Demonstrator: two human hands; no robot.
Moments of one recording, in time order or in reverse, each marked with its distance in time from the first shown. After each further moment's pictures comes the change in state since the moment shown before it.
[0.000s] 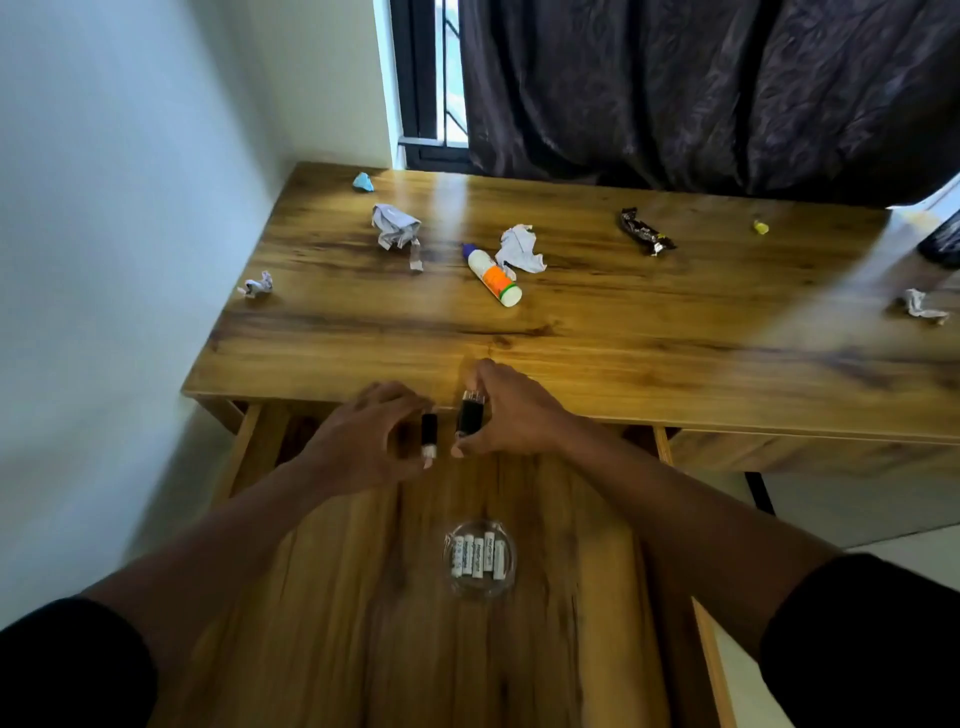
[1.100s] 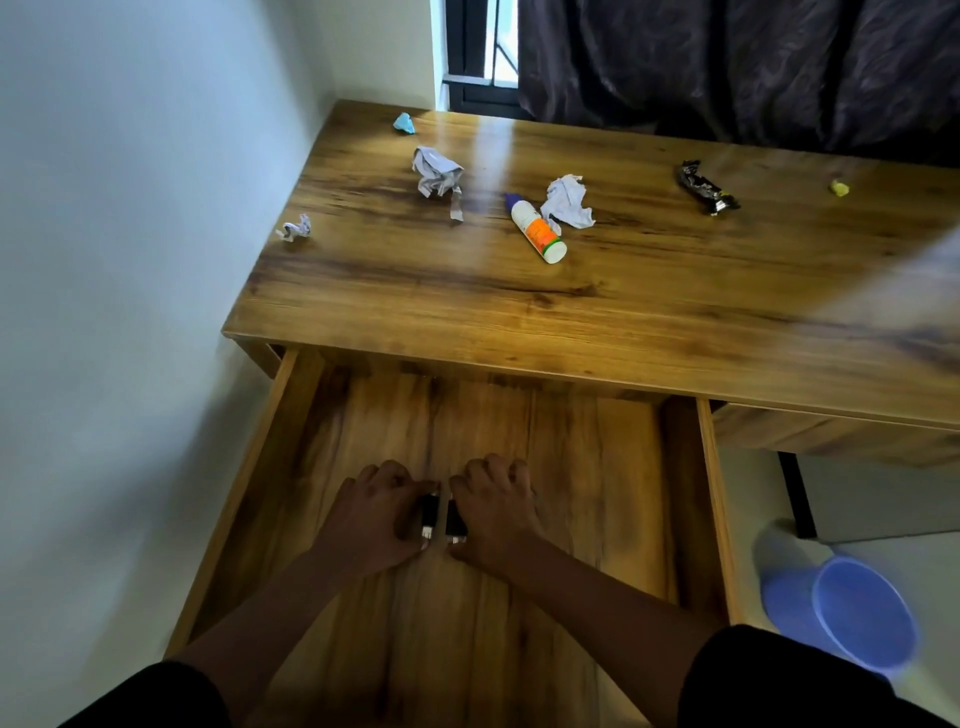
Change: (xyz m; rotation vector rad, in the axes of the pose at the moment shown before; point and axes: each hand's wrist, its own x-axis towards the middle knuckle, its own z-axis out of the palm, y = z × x) left_hand -0.118 -0.014 0.114 0.093 -0.170 -0.202; right_hand -0.071 0.000 0.184 -0.534 0.002 -0.160
